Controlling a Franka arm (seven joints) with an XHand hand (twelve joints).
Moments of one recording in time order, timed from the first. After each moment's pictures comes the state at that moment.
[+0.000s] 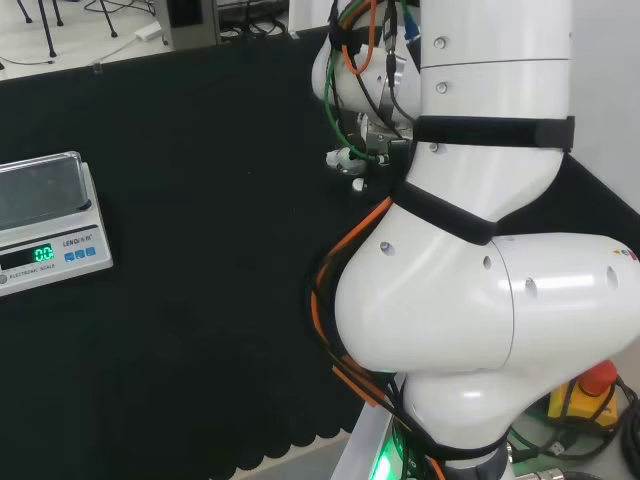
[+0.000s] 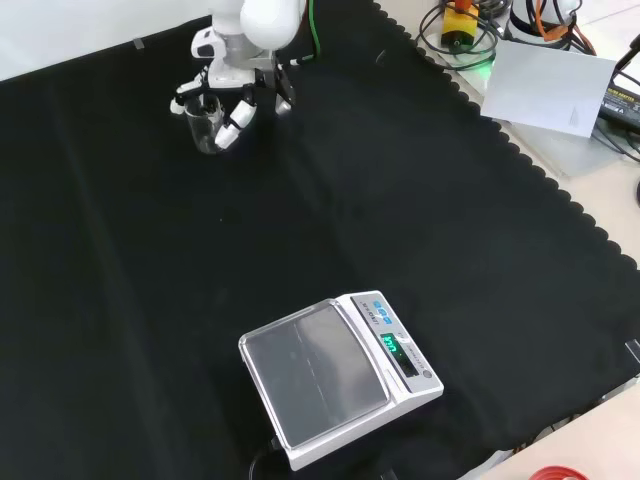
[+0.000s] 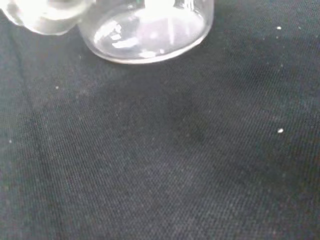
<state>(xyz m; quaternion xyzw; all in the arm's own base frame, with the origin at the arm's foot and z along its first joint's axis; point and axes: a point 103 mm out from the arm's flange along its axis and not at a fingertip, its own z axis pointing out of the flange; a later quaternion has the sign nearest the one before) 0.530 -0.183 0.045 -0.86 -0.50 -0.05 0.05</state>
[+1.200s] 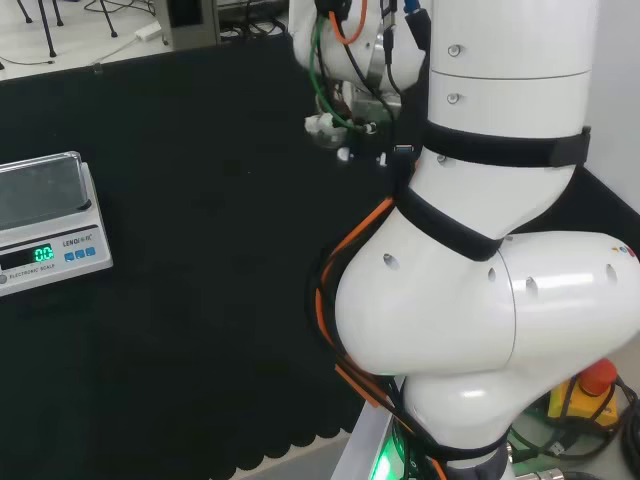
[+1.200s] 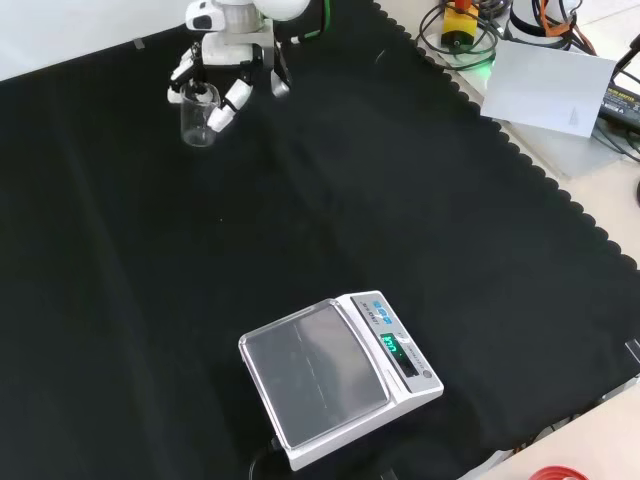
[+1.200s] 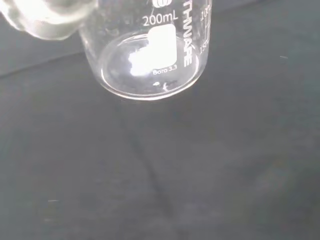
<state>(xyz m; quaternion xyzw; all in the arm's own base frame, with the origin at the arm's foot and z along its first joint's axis) 0.550 -0.143 0.122 -0.83 -0.55 -0.09 0.01</state>
